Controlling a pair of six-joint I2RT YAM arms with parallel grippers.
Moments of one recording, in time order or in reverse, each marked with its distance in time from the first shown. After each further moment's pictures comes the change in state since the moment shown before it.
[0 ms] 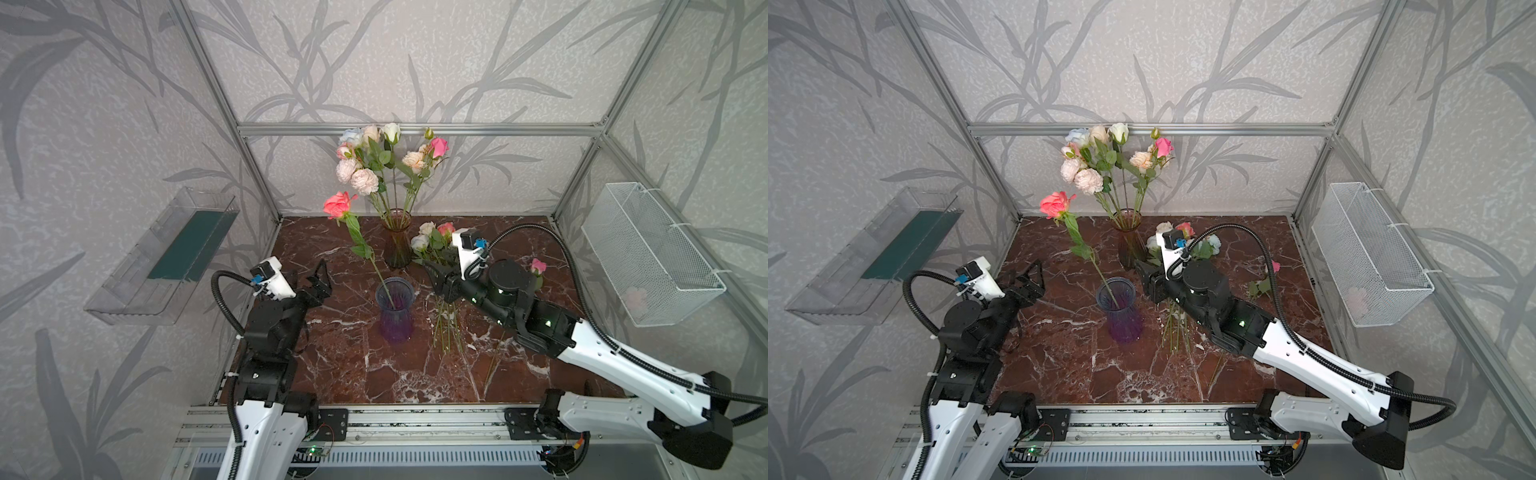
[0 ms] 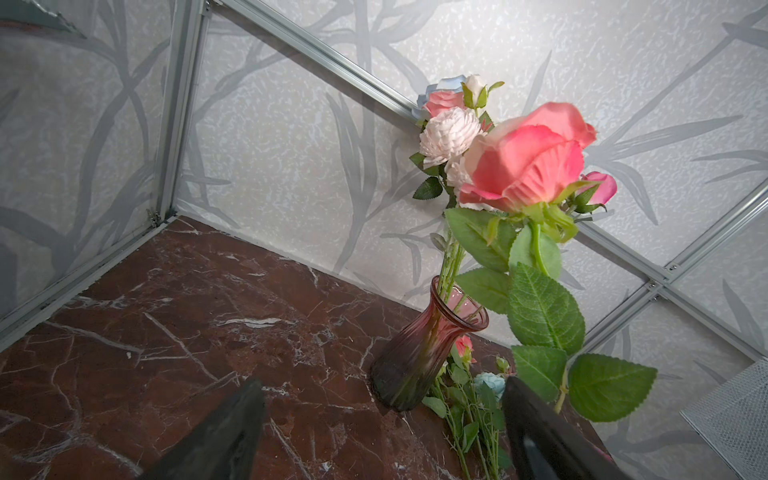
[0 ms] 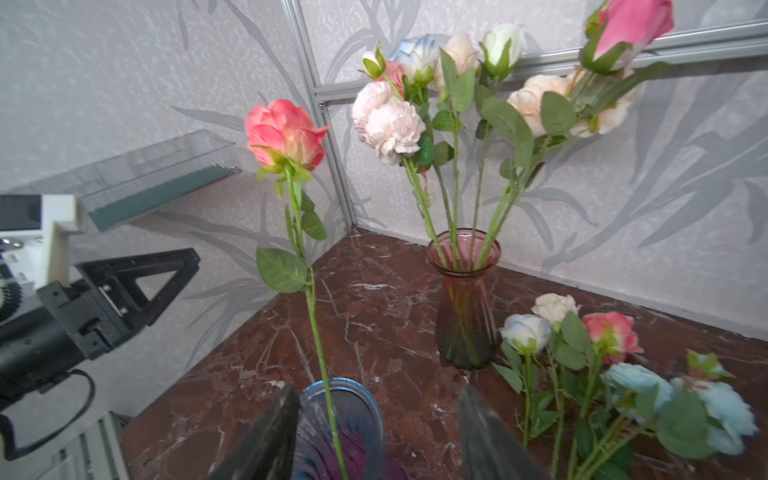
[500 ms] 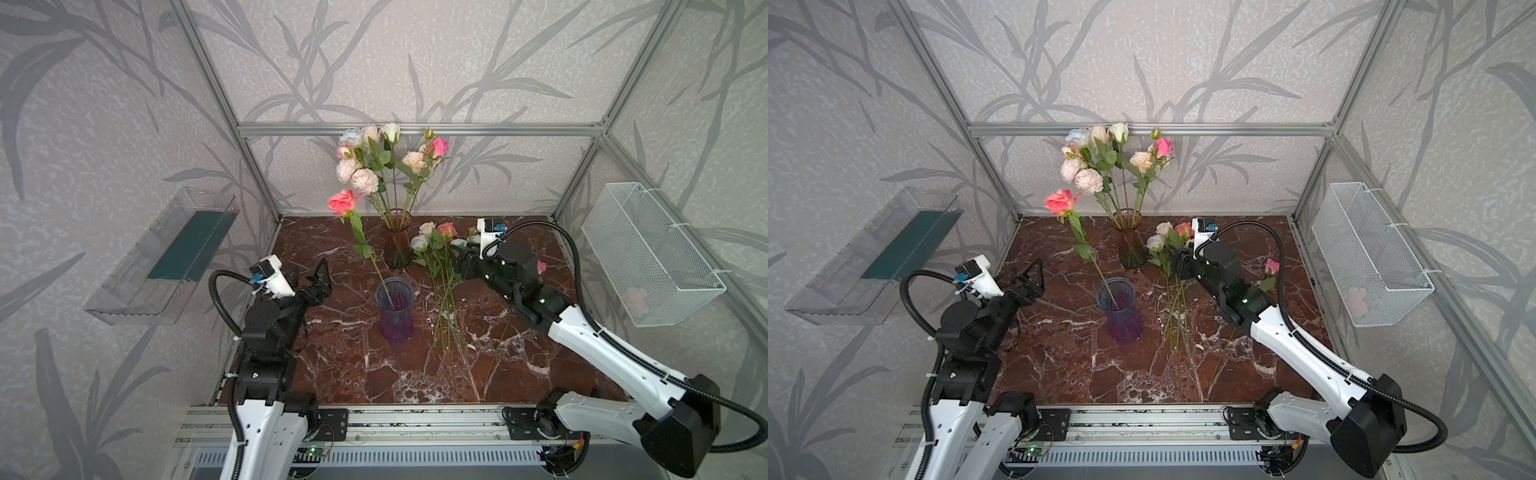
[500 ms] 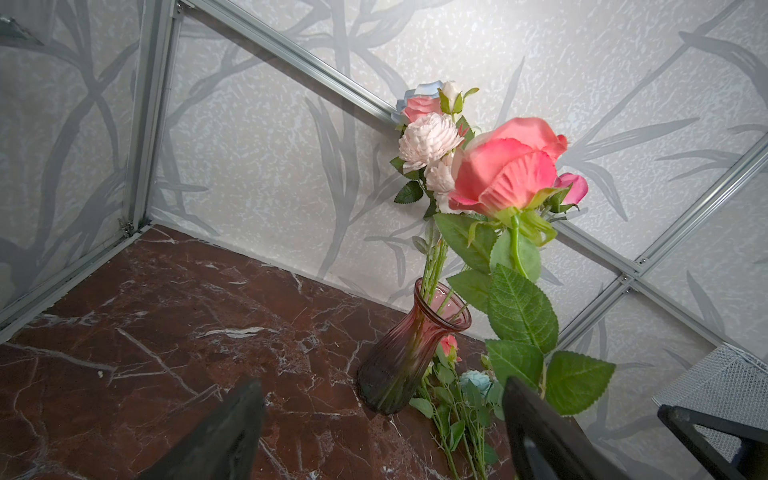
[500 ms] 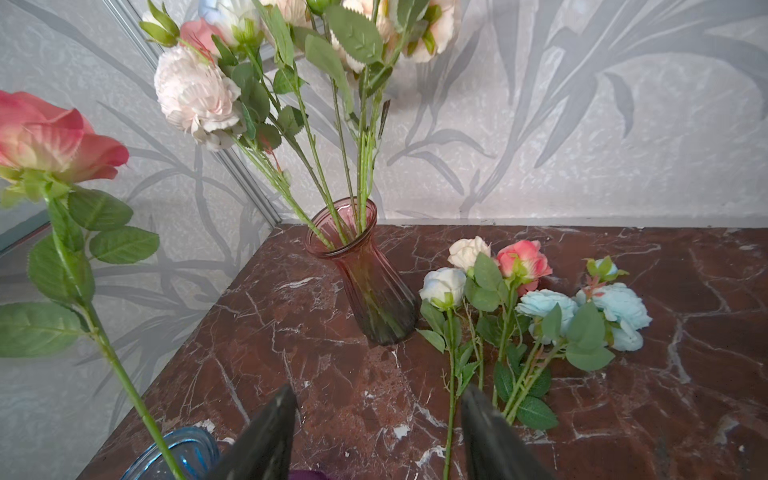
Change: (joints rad) left arm 0.040 0.003 0.000 0.041 0.090 0.000; right arm -0.352 0.097 -0.076 0.049 -0.206 0.151
